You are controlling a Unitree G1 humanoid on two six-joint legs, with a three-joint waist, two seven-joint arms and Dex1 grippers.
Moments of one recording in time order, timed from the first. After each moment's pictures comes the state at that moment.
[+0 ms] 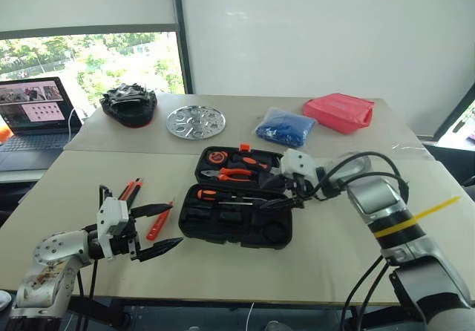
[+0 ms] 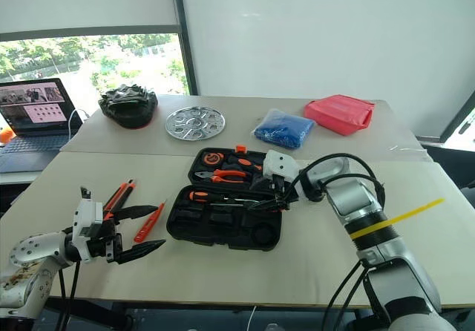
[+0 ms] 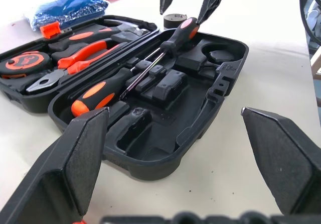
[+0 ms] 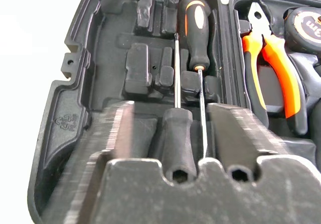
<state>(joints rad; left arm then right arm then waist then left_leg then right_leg) -0.05 0.71 0.22 -0.07 -0.53 0.09 -1.23 -0.82 -0.61 0.30 0.21 0.13 0.30 1.30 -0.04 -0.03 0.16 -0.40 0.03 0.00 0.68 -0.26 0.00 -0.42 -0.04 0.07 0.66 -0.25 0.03</state>
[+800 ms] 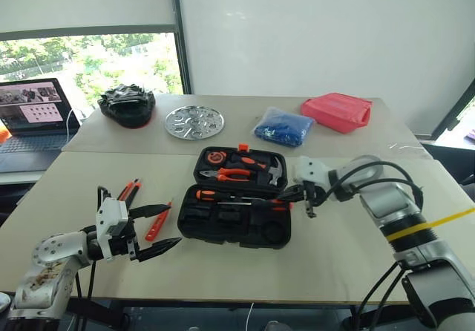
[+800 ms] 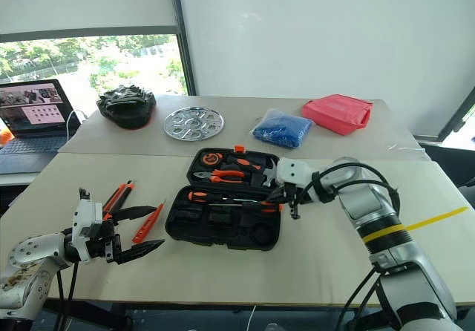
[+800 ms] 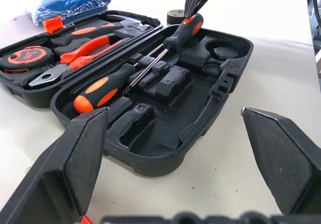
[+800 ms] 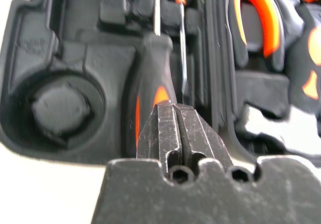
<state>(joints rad) -0.04 0.72 0.22 -0.07 -0.53 0.09 -1.21 -0.80 -0.65 0.31 0.26 0.01 0.20 1.29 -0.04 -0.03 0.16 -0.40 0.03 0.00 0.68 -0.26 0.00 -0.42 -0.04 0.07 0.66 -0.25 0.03</state>
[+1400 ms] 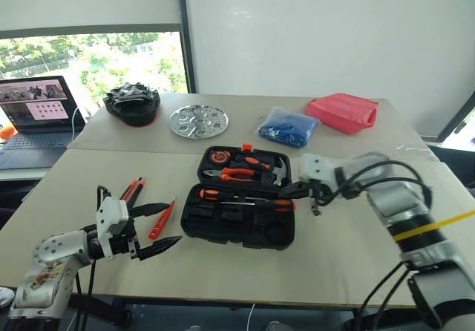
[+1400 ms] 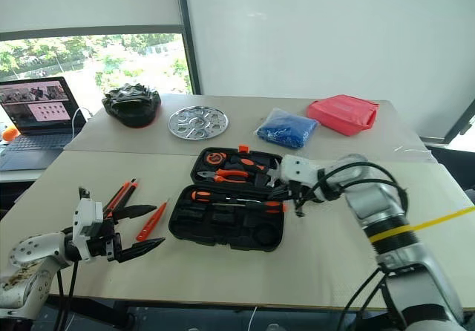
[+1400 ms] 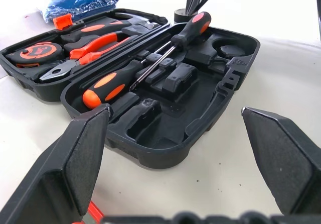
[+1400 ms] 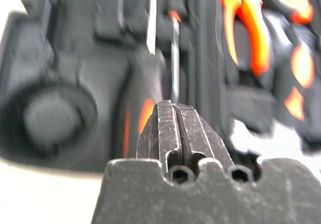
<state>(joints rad) -0.04 0.72 0.22 -0.07 -0.53 0.09 -1.19 -0.74 -0.76 0.26 0.22 0.02 0.18 1.30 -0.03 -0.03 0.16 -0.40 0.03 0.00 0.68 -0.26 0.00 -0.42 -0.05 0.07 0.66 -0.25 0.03</state>
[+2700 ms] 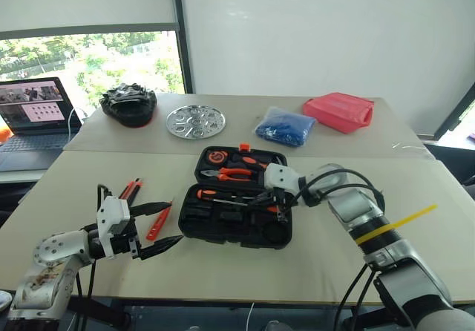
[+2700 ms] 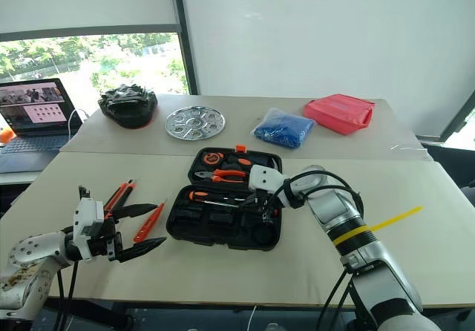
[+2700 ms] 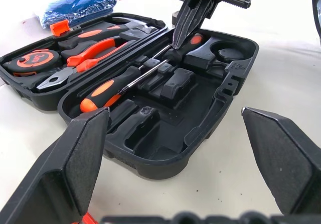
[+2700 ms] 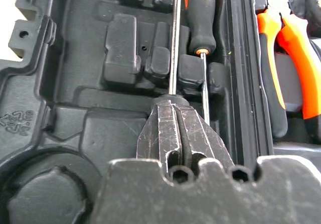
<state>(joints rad) -0.03 0.72 0.22 -0.11 -0.53 0.09 -1.17 -0.82 -0.50 0.37 0.30 -0.05 0.22 1.19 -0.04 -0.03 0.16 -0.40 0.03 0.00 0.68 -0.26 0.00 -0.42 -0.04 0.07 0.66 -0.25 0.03</state>
